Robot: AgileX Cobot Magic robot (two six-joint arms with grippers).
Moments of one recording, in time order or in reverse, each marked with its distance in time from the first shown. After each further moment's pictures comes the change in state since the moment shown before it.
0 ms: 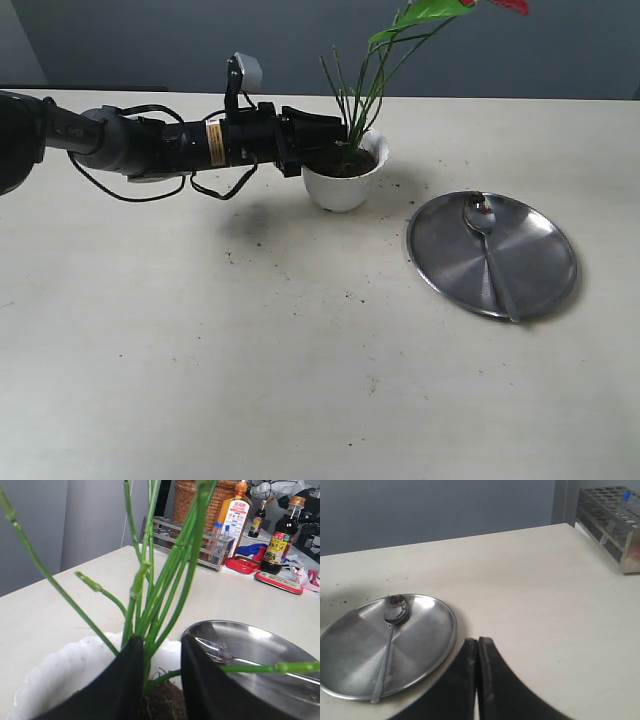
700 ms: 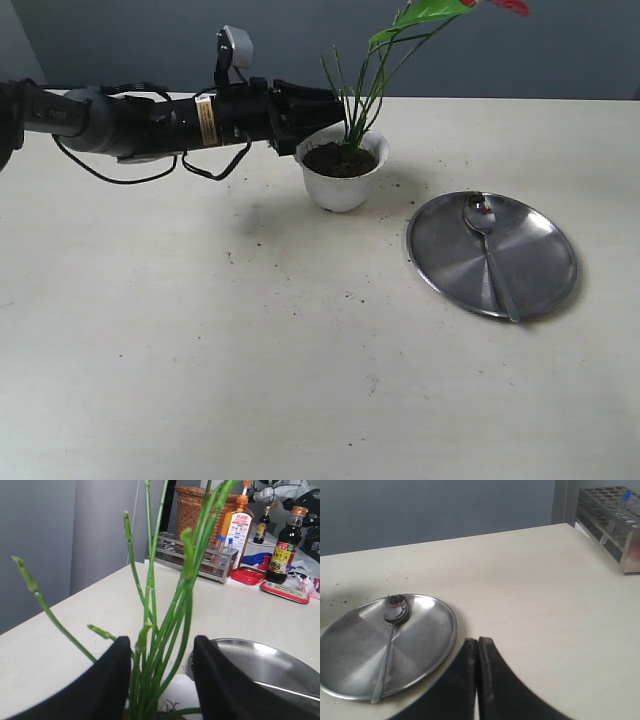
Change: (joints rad) left arm 0.013 -0.060 0.000 0.000 0.009 0.000; right arm 0.000 0.000 0.000 0.000 0.000 0.000
